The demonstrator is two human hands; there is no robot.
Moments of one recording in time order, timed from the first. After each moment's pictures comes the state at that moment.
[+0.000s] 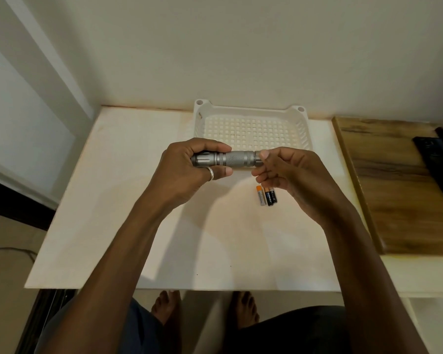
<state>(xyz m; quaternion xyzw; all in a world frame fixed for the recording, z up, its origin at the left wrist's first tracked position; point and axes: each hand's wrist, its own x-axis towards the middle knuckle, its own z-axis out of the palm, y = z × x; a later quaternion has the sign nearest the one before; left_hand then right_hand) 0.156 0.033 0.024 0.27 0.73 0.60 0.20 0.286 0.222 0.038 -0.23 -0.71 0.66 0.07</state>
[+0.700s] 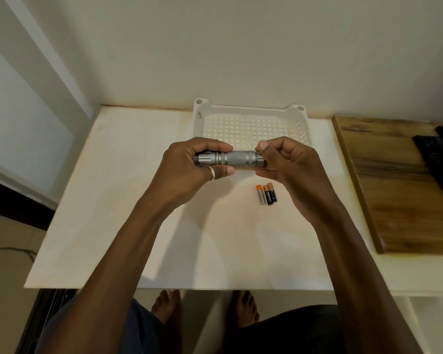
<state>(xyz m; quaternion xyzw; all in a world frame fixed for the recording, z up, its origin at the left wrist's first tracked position) 0.158 0.035 0.023 0.27 0.72 0.60 0.20 0.278 0.215 0.034 -0.24 -0.71 0.65 0.15</state>
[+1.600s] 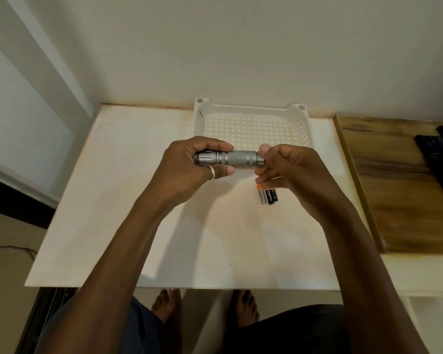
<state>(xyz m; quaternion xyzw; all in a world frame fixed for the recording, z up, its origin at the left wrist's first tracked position) 0.157 0.034 0.023 0.27 0.72 0.60 0.21 0.282 0.222 0.034 -0.23 -0.73 0.64 0.08</state>
